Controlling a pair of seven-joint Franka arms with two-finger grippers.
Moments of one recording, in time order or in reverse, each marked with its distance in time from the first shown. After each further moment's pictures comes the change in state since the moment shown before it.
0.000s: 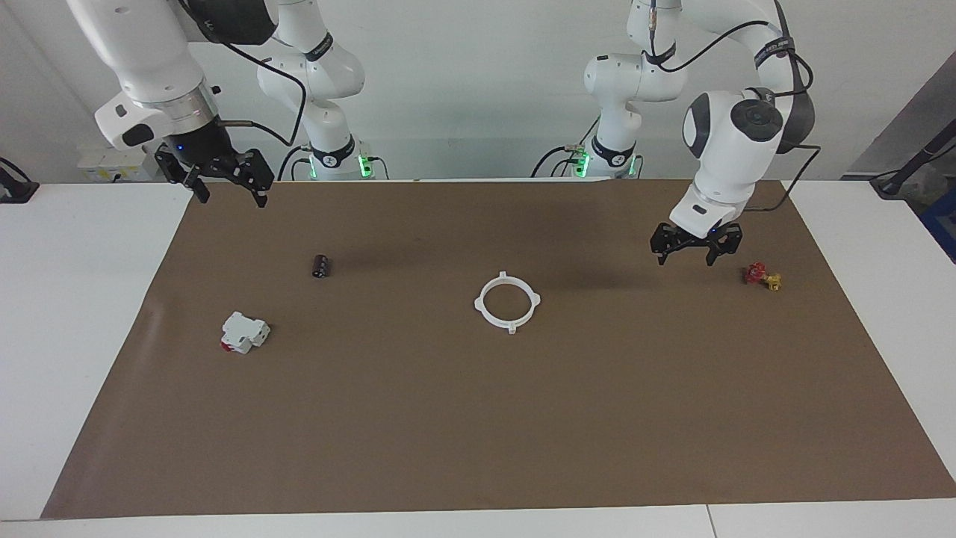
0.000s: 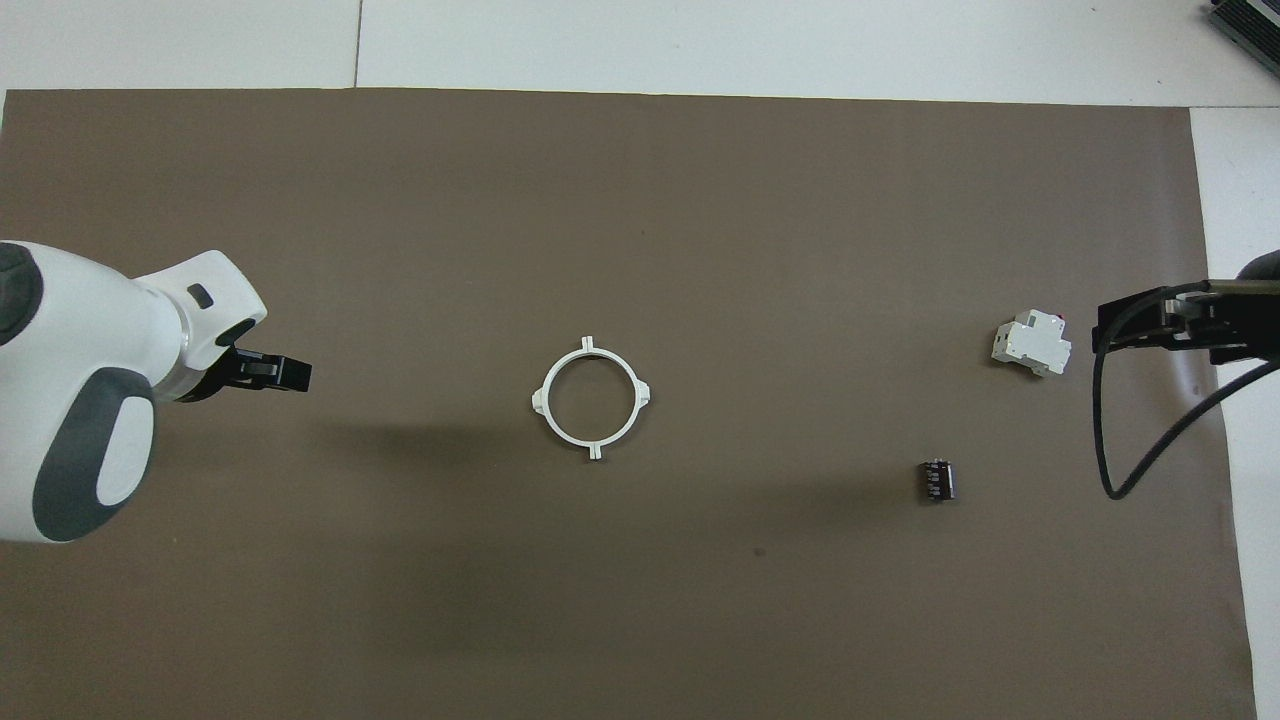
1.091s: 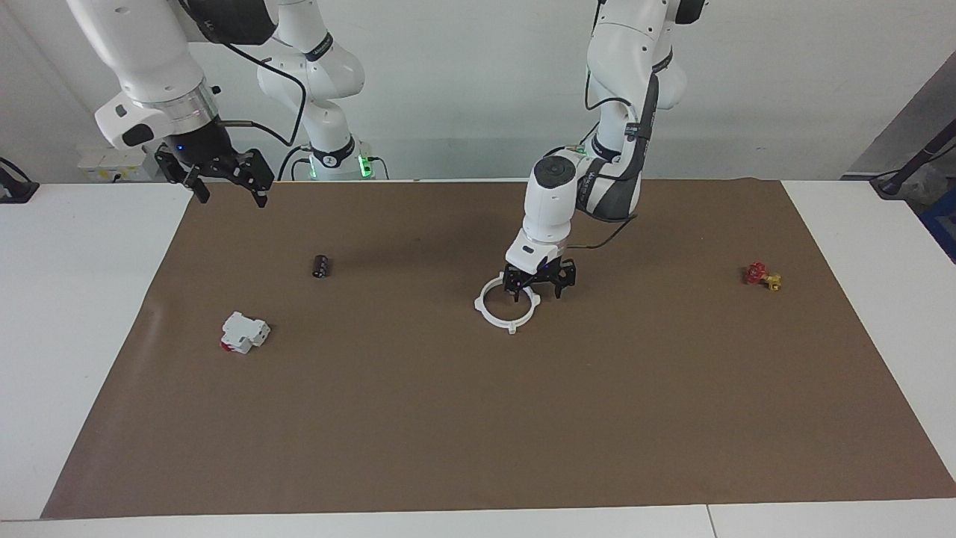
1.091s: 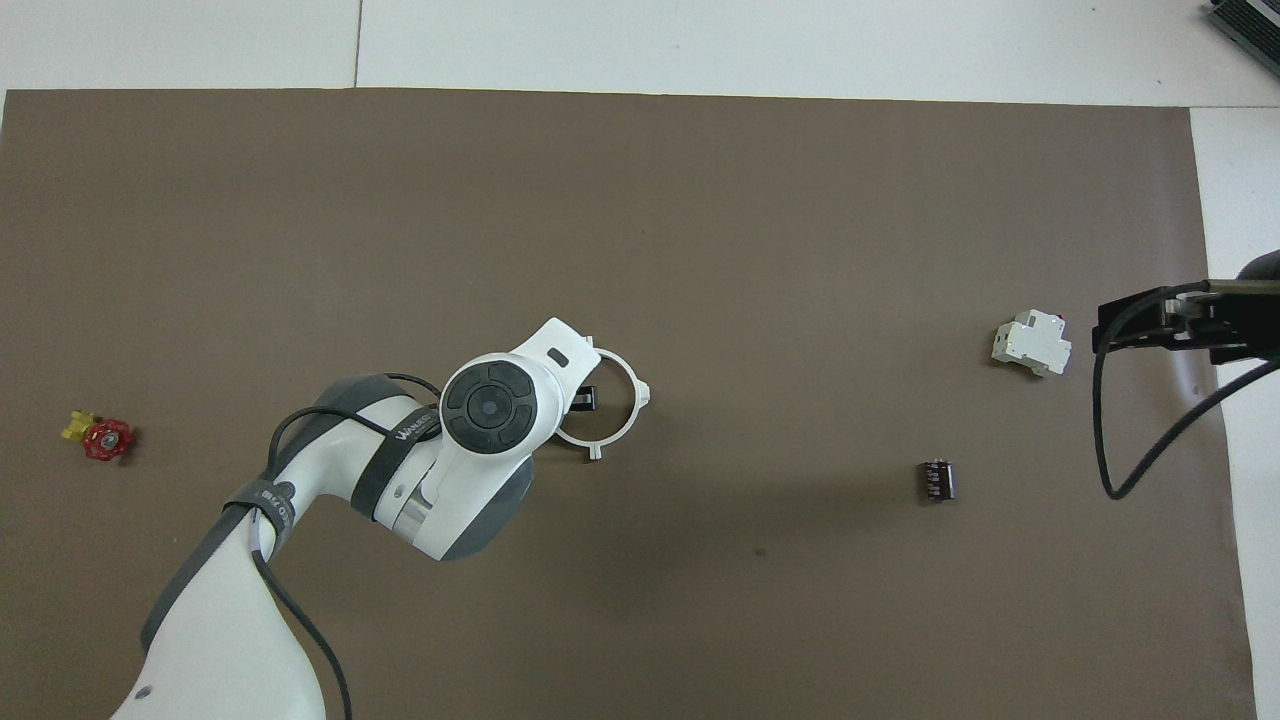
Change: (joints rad) left arm -0.482 0.289 -0.016 -0.022 0.001 0.413 -0.734; right arm 0.000 0.000 0.000 0.000 0.000 0.000 0.000
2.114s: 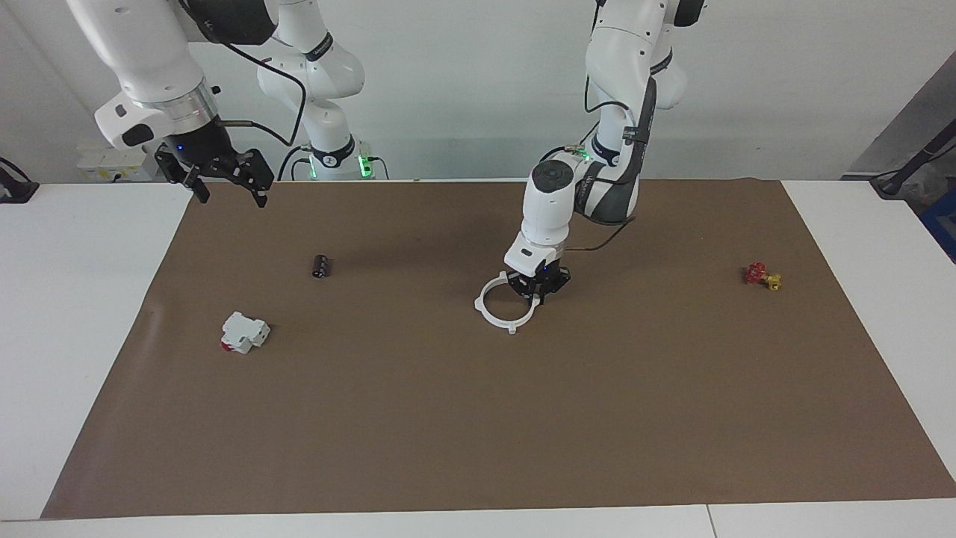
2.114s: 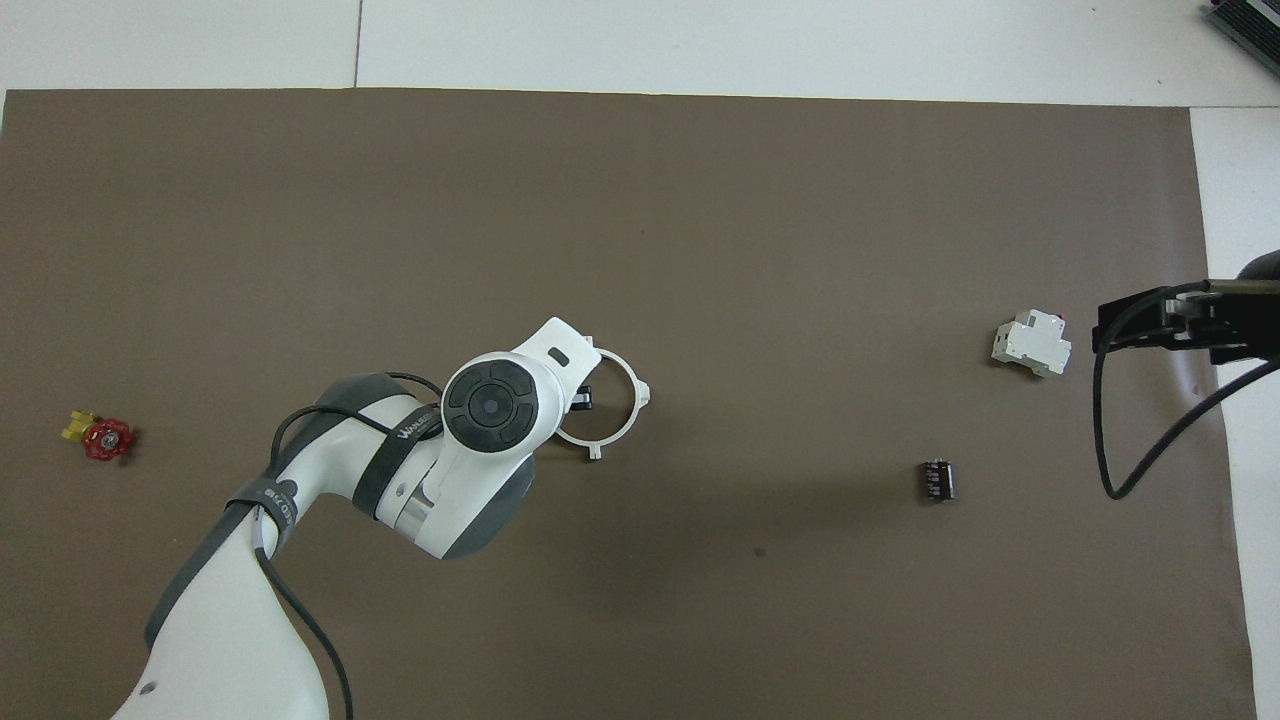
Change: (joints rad) left arm -0.008 0.041 -0.009 -0.001 0.000 0.004 0.000; right arm 0.000 0.000 0.000 0.000 0.000 0.000 0.000
